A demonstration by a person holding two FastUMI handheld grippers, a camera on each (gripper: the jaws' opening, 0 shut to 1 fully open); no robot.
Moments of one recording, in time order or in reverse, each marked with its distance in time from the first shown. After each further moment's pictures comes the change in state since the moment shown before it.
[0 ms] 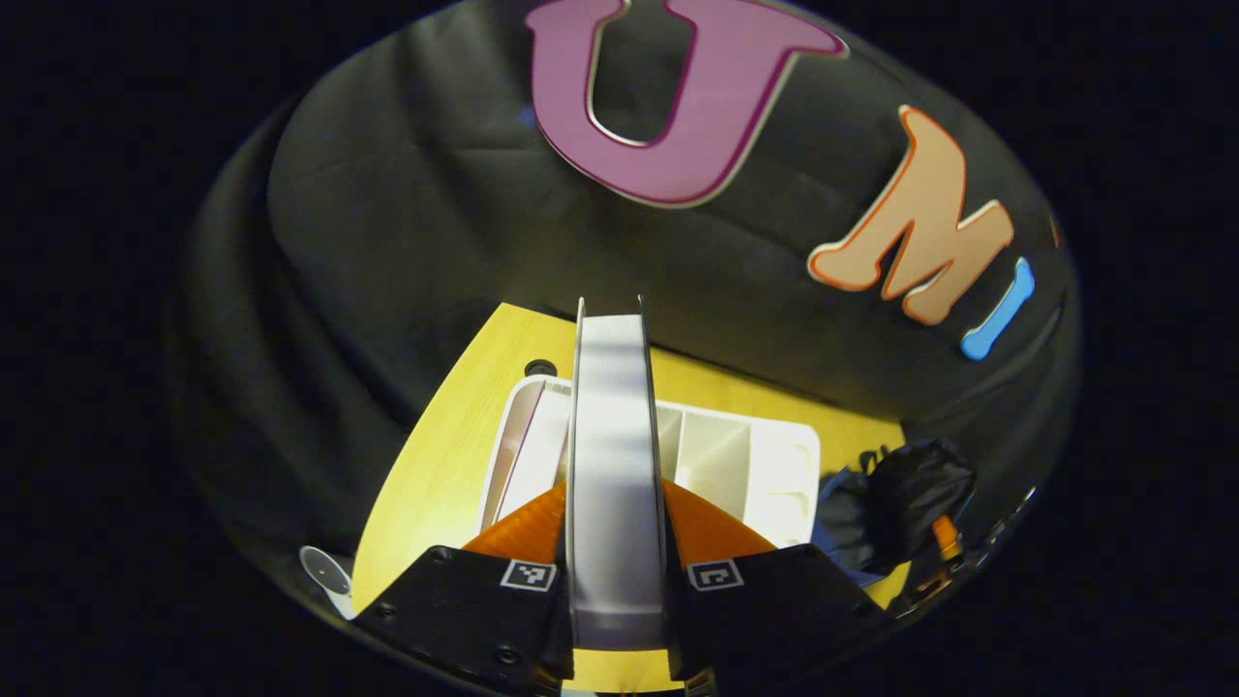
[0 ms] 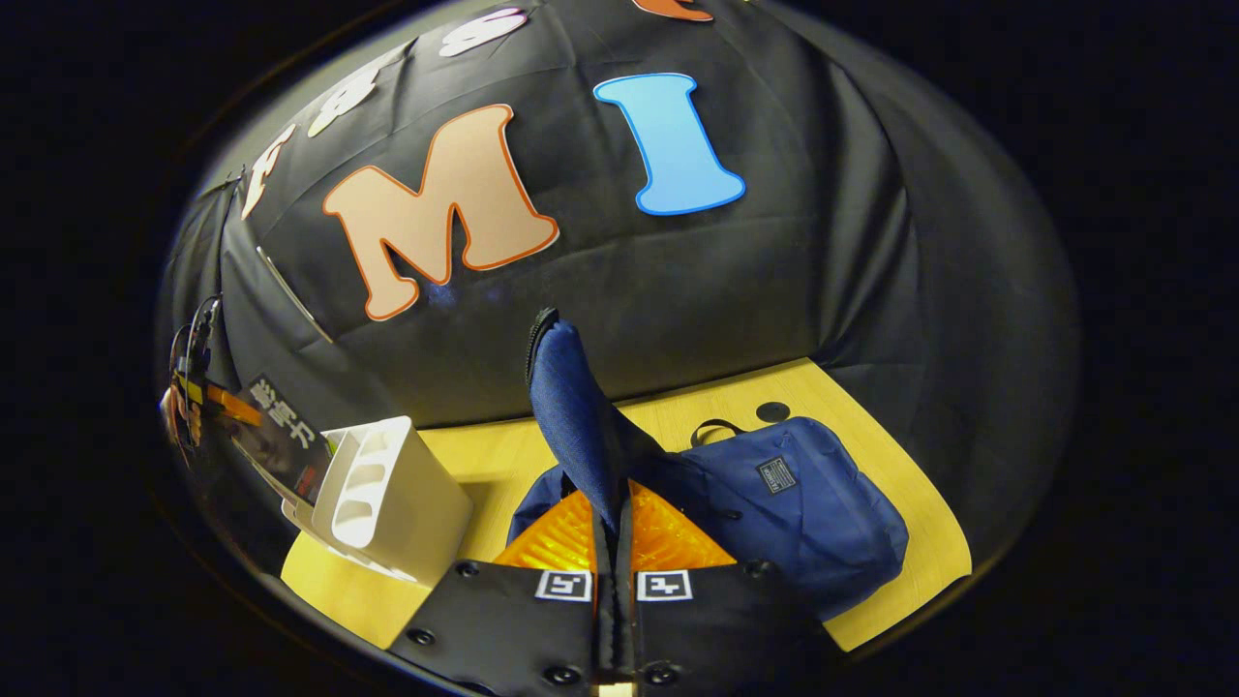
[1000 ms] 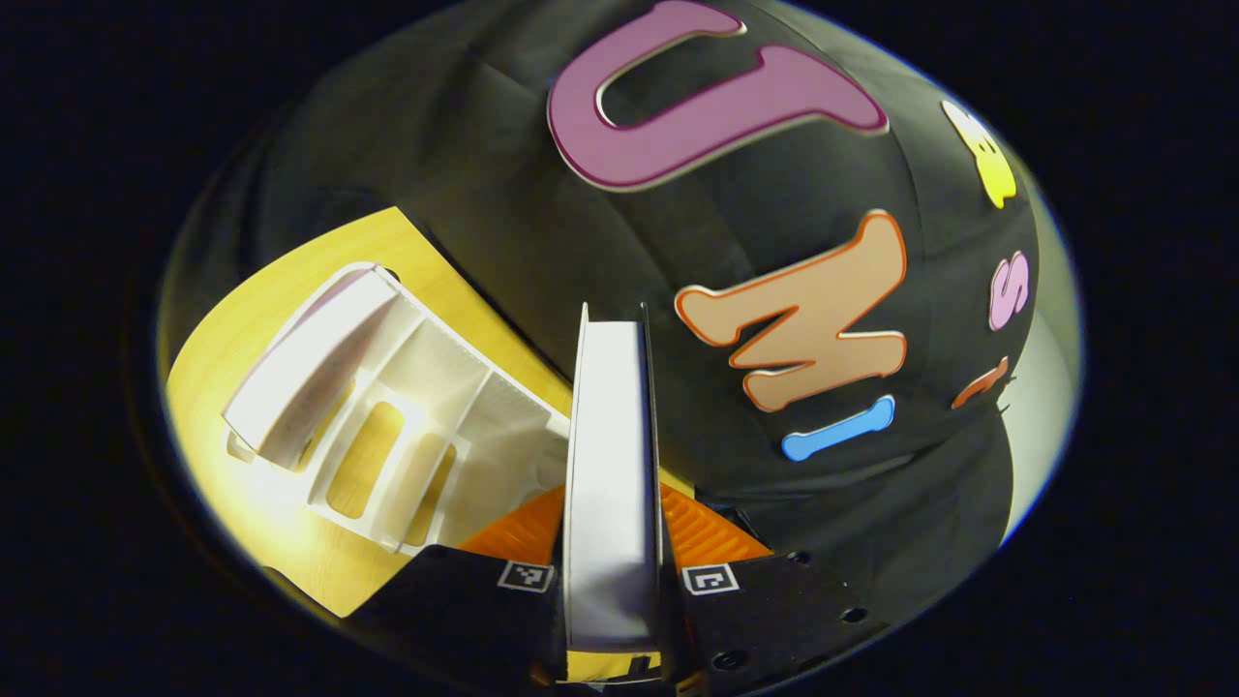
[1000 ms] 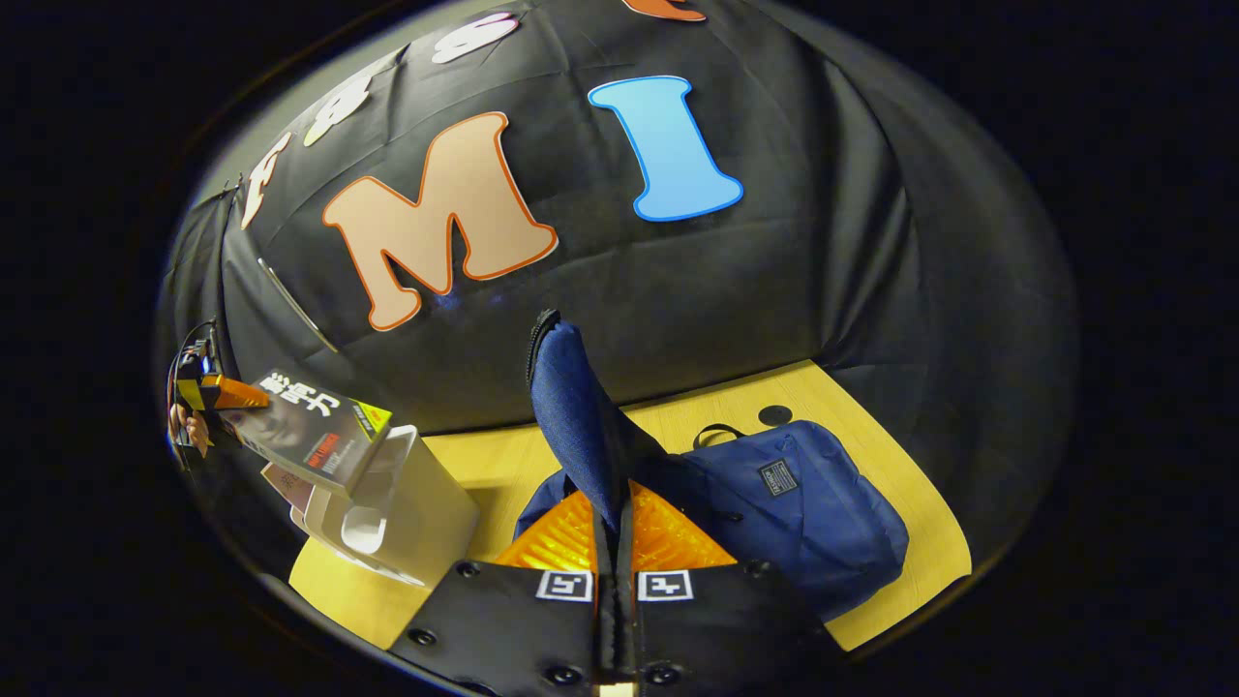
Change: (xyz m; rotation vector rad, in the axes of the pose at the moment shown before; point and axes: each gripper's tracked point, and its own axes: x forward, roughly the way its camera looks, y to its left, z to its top) left arm -0.018 -0.052 0.007 -0.376 0.038 -0.445; right arm -0.002 0.000 0.009 0.018 -0.006 0.020
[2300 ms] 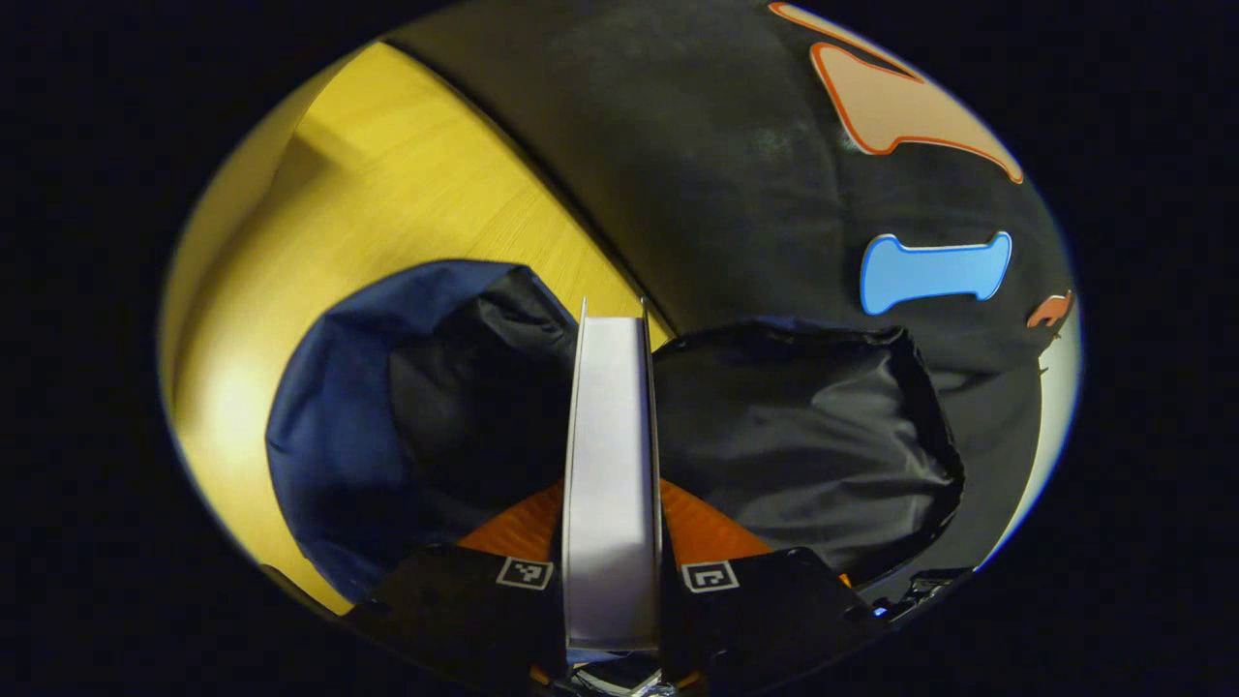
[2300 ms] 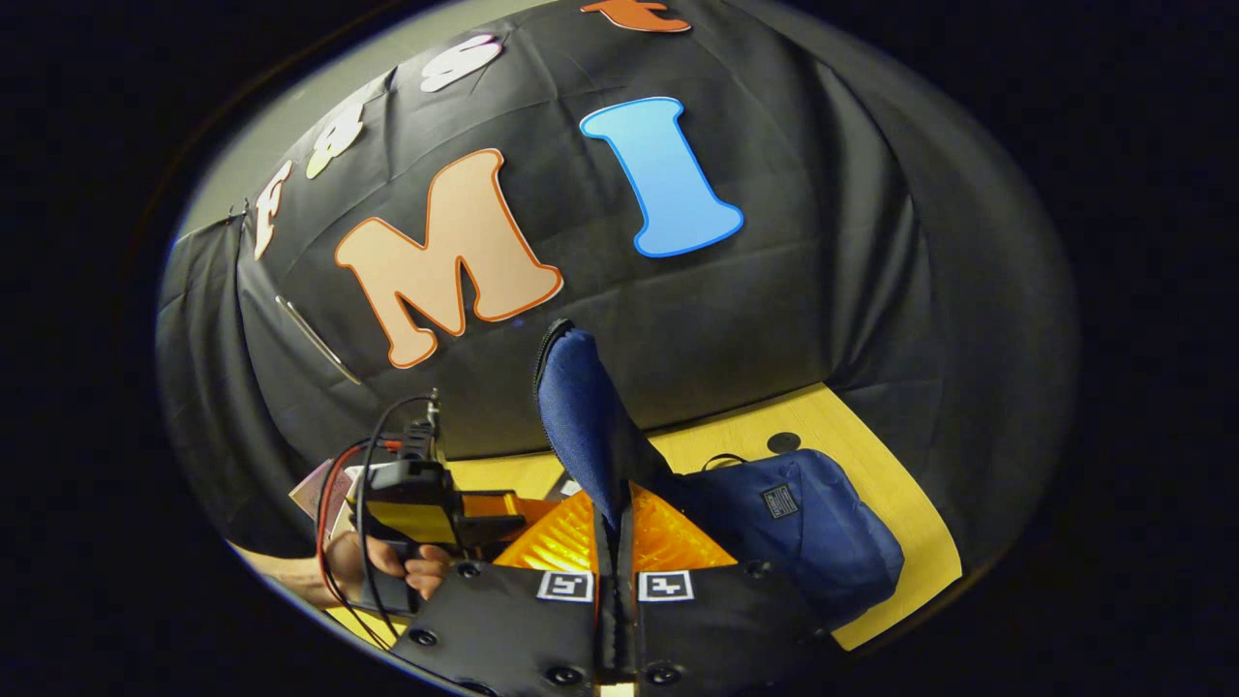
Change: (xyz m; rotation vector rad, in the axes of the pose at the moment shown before) left arm 0.032 -0.019 -0.090 -0.171 0.358 -0.076; right arm -0.014 -0.010 0.040 0.041 -0.053 0.071
